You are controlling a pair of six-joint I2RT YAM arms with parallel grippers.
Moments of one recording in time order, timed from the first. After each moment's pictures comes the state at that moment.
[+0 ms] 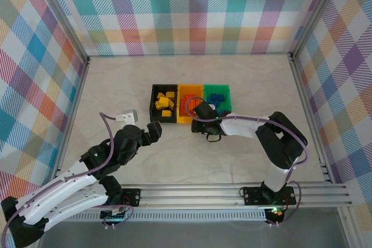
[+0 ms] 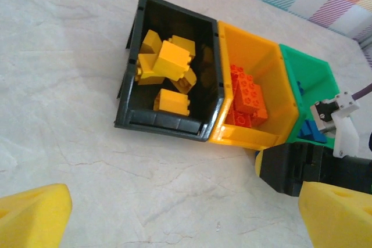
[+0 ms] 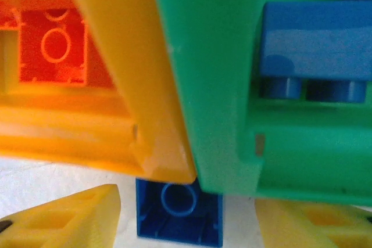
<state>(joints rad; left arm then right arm) -0.86 0.69 0.64 -0.57 -0.51 -0.81 0.77 1.76 0.98 -0.30 0.14 0.75</state>
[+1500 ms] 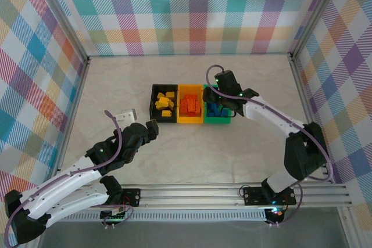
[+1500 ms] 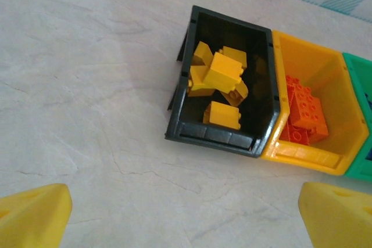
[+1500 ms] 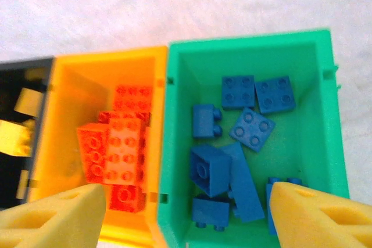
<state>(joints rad) -0.86 0.76 0.67 -0.63 -0.68 -0.82 0.55 1.52 1.17 -0.43 0.12 0.55</state>
